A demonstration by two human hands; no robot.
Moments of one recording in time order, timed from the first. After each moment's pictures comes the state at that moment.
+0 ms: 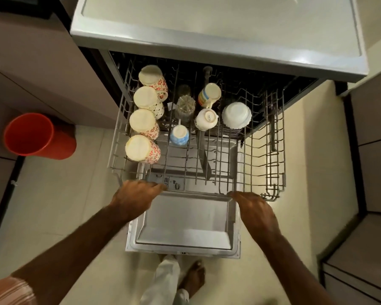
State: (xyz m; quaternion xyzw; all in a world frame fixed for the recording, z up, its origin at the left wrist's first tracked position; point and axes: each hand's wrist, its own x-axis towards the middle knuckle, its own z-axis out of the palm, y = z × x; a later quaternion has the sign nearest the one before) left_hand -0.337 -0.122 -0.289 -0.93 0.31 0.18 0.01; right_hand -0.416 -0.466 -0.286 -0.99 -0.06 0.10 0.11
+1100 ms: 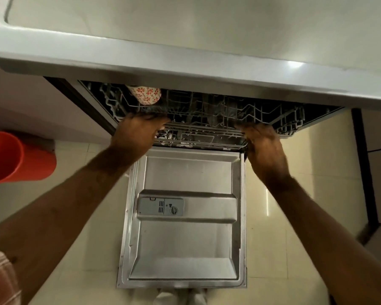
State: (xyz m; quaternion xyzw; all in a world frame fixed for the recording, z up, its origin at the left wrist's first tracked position) left_hand -0.090 -0.164 -0.305 -0.96 0.25 -0.01 -0.12; right_hand -0.164 -0.487 -0.311 -0.99 -0.03 -0.05 0.13
